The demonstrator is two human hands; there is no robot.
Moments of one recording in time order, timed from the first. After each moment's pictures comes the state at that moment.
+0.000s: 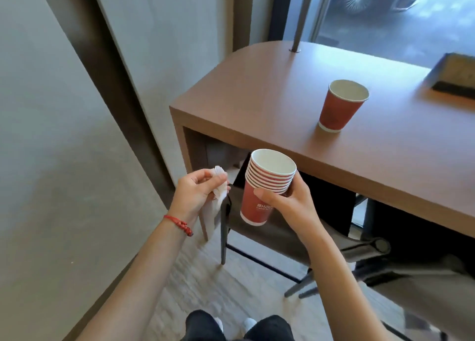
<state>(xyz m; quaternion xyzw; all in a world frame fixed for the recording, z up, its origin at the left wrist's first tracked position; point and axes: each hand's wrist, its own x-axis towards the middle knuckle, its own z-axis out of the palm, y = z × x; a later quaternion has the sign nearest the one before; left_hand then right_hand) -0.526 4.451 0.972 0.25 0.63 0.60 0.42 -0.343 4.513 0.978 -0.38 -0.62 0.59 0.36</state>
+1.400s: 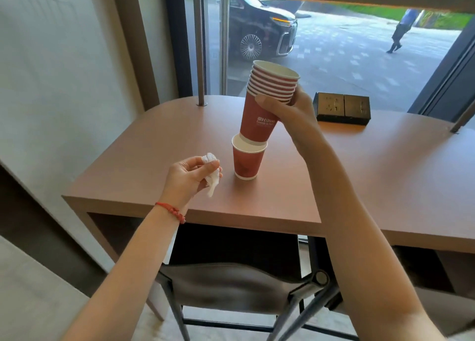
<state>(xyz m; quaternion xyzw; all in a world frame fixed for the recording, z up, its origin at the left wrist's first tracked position) -0.467 4.616 1.051 0.38 0.45 0.61 0.53 -0.277 4.679 1.147 -0.41 -0.61 0.41 0.55</state>
